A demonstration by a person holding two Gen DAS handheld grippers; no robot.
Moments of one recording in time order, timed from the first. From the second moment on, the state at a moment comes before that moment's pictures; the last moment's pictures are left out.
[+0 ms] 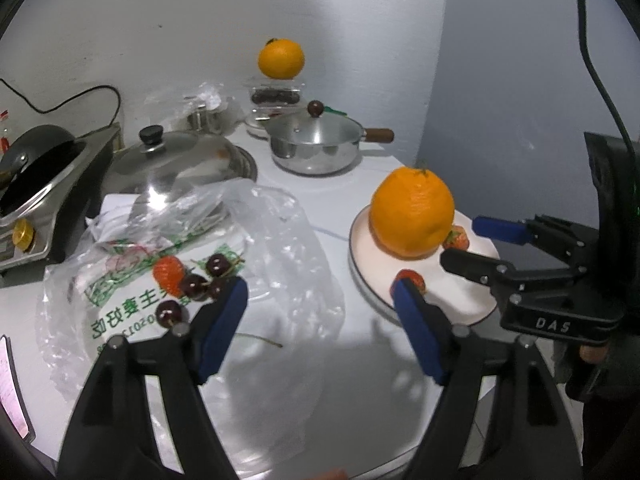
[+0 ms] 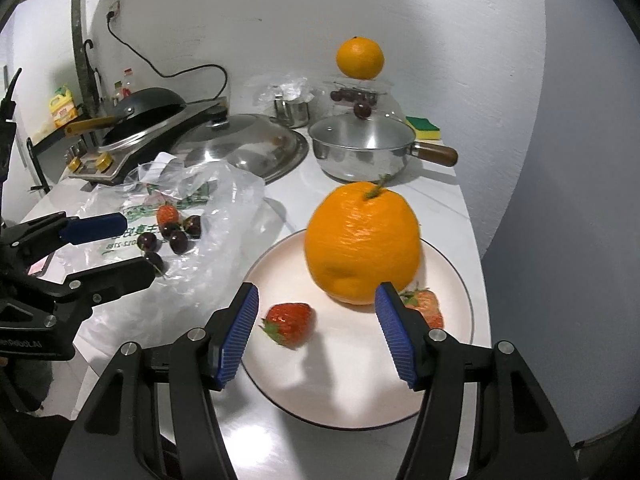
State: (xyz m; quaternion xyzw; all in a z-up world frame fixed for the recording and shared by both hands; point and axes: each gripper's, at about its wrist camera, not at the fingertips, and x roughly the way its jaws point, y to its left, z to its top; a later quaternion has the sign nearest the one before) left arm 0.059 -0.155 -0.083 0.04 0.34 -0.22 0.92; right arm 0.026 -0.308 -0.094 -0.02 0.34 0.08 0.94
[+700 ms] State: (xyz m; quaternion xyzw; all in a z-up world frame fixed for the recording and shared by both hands) left arm 0.056 -0.064 -0.090 0.00 0.34 -0.16 0.93; right arm 0.051 -0.224 -0.094 -0.07 0.35 0.12 0.93
